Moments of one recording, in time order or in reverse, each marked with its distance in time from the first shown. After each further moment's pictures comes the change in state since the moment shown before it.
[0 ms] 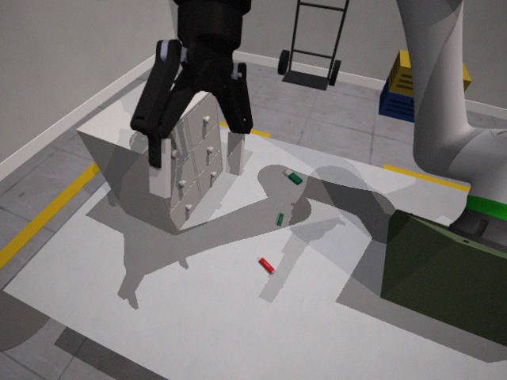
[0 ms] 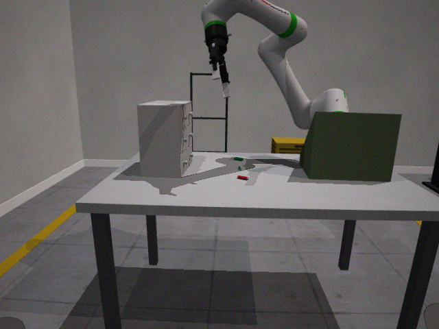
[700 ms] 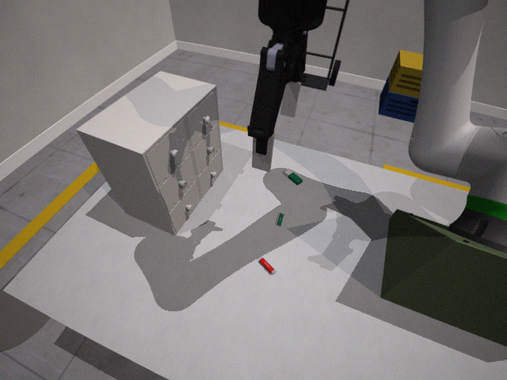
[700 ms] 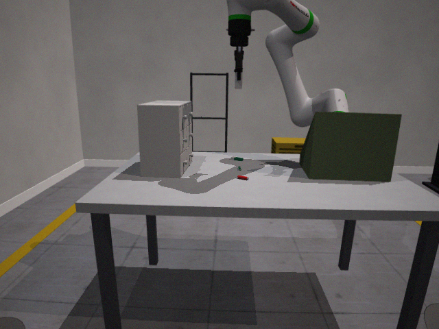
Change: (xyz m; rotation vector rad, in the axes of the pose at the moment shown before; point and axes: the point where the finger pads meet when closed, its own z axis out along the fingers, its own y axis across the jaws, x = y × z) arm -0.044 0.124 -0.059 -0.535 0.183 -0.214
